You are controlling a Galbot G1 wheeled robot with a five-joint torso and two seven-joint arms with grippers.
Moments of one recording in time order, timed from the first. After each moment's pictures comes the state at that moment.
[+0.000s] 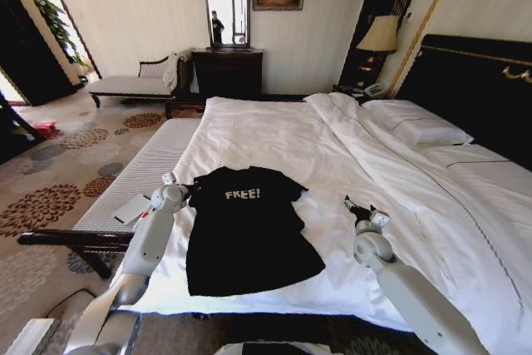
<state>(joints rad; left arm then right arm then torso) 0.59 -1.21 -0.39 -1.25 -1.05 0.67 -0.32 -1.06 0.88 0.27 1.63 0.93 -0.01 0.64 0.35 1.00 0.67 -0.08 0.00</state>
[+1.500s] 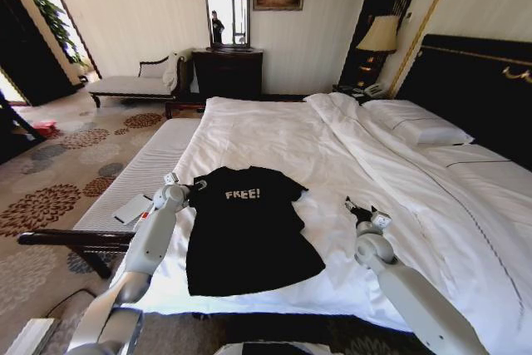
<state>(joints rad) 0.57 -1.24 -0.37 -1.20 -1.01 0.66 -0.31 -1.08 0.88 0.29 1.64 0.92 -0.01 0.64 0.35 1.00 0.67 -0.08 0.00</state>
